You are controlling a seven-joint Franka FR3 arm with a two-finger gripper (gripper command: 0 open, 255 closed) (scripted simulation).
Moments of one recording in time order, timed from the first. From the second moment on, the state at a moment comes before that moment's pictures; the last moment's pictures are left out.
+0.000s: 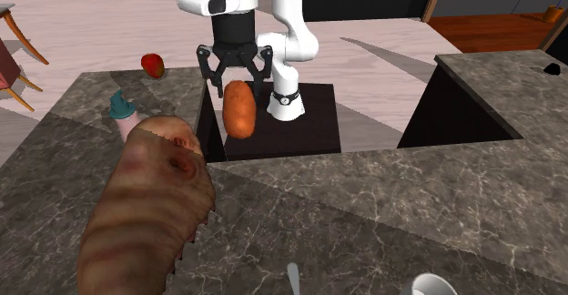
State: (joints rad) arm 0.01 -0.23 -0.12 -1.82 -0.06 1.72 -0.28
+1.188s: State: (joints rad) arm -0.13 -0.54 -0.36 -2.05 -0.16 1.68 -0.63
